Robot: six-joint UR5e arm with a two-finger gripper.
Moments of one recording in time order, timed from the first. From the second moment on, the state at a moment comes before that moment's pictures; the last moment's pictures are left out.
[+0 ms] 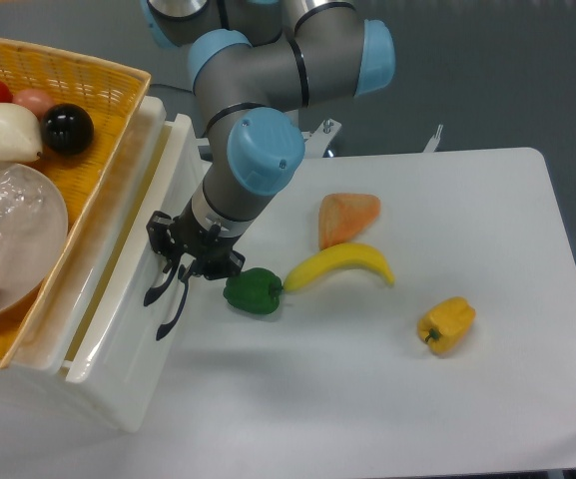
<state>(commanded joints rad) 2.33 -1.84 -1.53 -1.44 1.11 0.63</state>
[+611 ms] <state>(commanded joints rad) 2.33 -1.85 -1.52 -1.43 1.12 0.64</state>
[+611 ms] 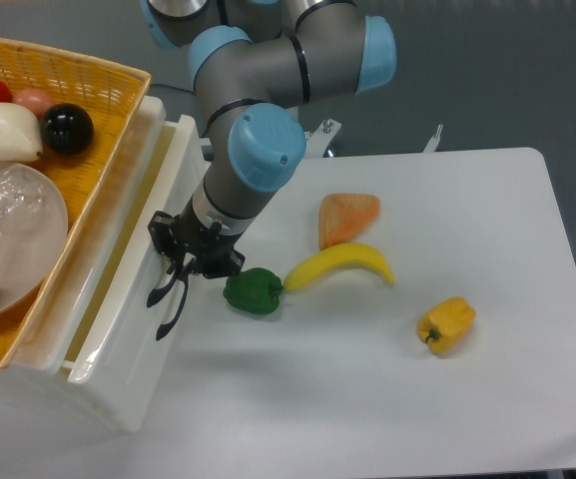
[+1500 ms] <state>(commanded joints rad) 2.38 -1.85 -1.52 -1.43 1.14 0.64</state>
